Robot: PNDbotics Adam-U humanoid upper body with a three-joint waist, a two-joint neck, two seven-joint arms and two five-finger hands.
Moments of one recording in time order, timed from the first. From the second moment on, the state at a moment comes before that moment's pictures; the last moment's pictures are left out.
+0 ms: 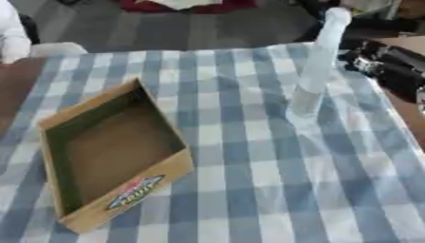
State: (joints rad) left arm -0.16 0.46 0.08 -1.98 0.29 0.14 0.38; right arm -0.71 -0.63 0.03 -1.20 -0.18 0.00 0.48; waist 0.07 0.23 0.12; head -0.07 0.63
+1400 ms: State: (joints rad) left arm -0.17 0.46 0.08 -1.98 0.29 0.13 0.35; right arm -0.74 -0.62 0.04 -1.21 -0.17 -0.02 0.54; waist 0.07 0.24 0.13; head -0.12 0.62
